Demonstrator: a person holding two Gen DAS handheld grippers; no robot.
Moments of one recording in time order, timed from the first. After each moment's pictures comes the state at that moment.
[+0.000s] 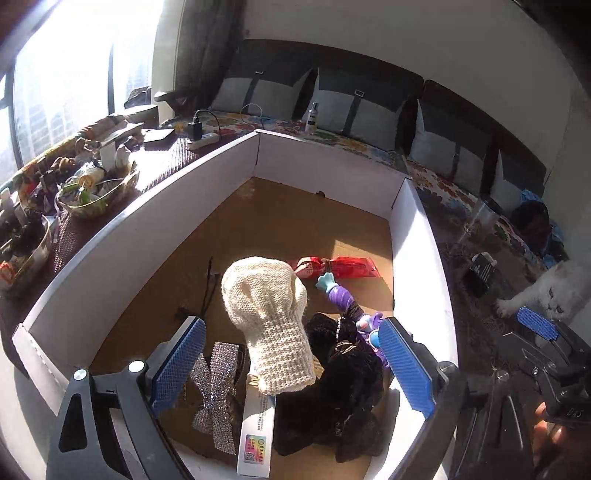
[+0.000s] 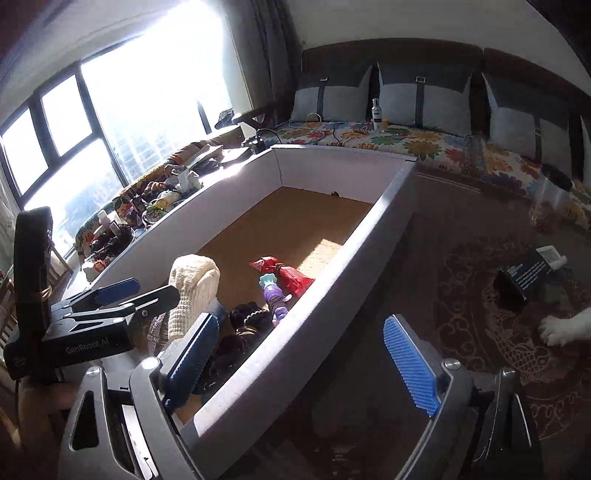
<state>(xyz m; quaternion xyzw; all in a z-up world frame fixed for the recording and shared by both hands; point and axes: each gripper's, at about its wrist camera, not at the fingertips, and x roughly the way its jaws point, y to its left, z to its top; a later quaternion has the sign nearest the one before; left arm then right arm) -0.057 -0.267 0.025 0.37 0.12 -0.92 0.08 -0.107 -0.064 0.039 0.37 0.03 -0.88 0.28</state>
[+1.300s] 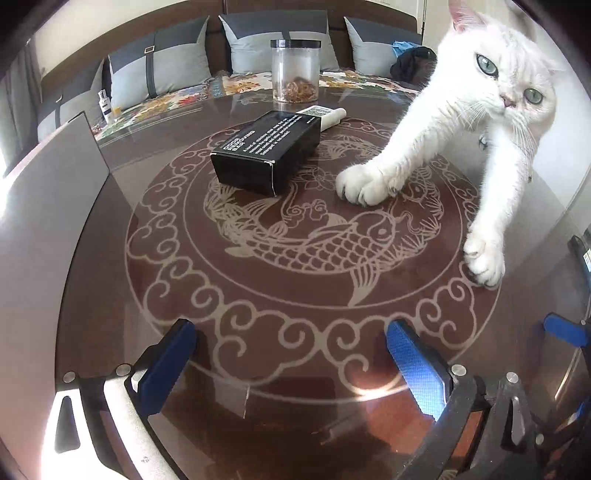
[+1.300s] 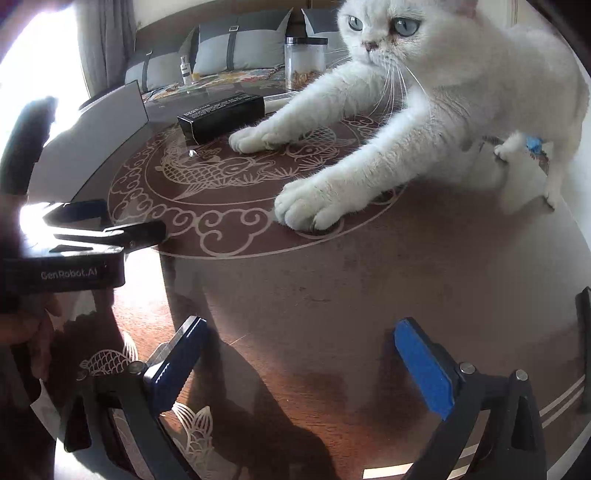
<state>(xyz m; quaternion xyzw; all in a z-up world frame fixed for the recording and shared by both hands) -0.196 0.045 -0.076 0.46 -0.08 -0.87 -0.15 -0.075 0.201 -0.072 0.47 0.01 -0.88 0.01</state>
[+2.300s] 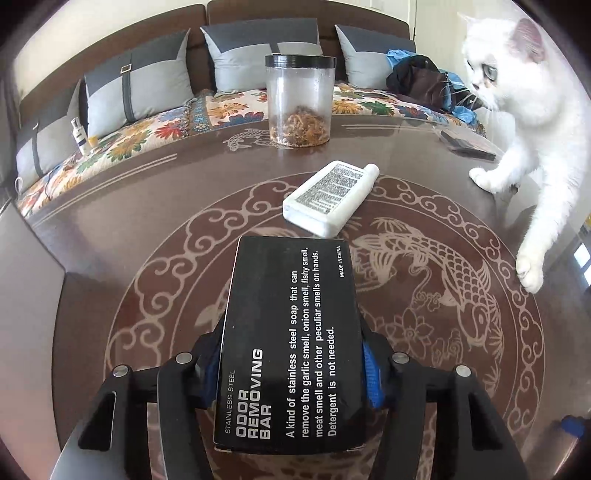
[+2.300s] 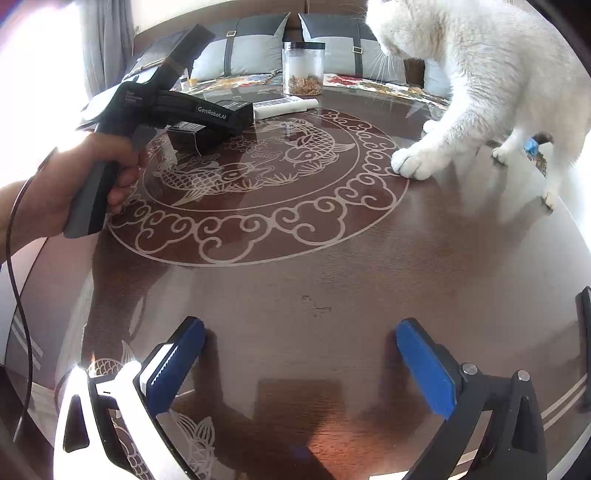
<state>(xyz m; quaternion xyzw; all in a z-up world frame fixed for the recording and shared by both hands) -0.310 0.058 -0.070 0.43 -0.08 -0.88 -0.17 -0.079 0.199 -0.072 0.46 0.01 -0.89 0.01</state>
